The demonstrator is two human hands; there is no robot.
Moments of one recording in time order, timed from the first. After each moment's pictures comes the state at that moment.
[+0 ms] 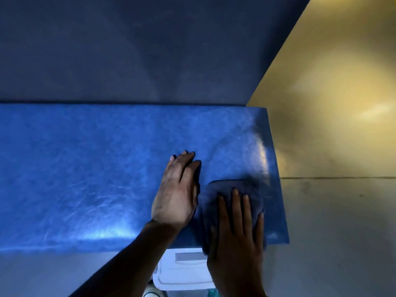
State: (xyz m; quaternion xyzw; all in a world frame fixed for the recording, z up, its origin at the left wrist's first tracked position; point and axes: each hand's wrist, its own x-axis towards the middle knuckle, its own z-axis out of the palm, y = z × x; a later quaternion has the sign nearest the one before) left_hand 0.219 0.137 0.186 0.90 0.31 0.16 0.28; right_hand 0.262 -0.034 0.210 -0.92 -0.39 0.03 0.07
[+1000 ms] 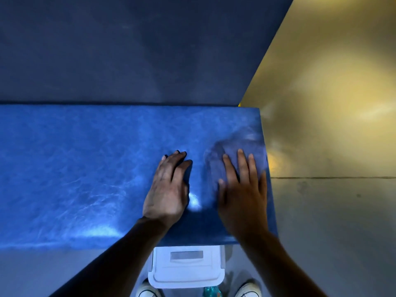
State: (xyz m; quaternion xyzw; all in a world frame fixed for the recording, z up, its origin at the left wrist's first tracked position) left_hand 0.222 0.137 0.186 0.91 0.31 0.14 0.24; right_hand 0.354 0.000 0.212 -0.91 -0.40 0.08 0.07
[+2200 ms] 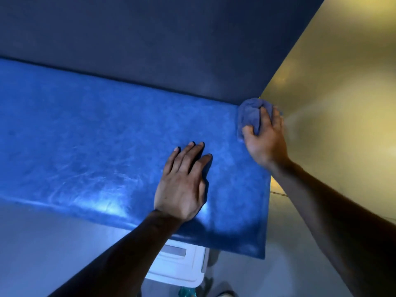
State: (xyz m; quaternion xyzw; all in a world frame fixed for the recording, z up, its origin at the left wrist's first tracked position) left_hand 0.260 0.093 0.195 0.91 0.35 0.14 0.15; right_hand 0.500 0.081 0.196 -0.88 -0.37 0.13 0.26
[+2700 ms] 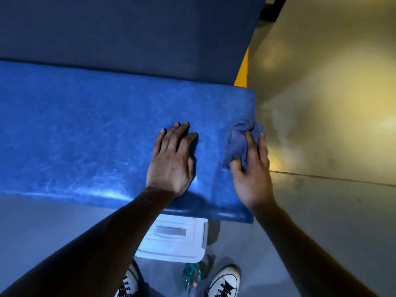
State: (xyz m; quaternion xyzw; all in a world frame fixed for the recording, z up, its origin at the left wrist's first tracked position) left_hand 0.263 0.088 0.200 0.92 0.36 0.10 0.13; right_hand 0.417 -0.046 0.203 -0.87 -0.32 0.20 0.32
